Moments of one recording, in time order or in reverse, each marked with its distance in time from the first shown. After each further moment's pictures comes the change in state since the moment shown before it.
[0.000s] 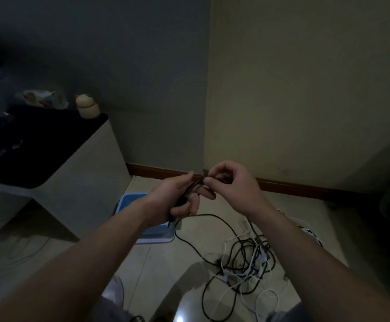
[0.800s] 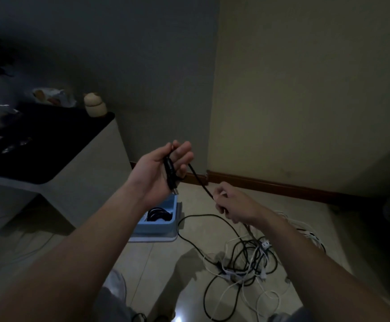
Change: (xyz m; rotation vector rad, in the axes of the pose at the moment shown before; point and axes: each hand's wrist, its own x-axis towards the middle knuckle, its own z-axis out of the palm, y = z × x) left_hand -0.031 0.044 0.003 -0.679 0.271 0.321; right_hand -0.002 0.042 0.002 -0.206 -0.376 0.388
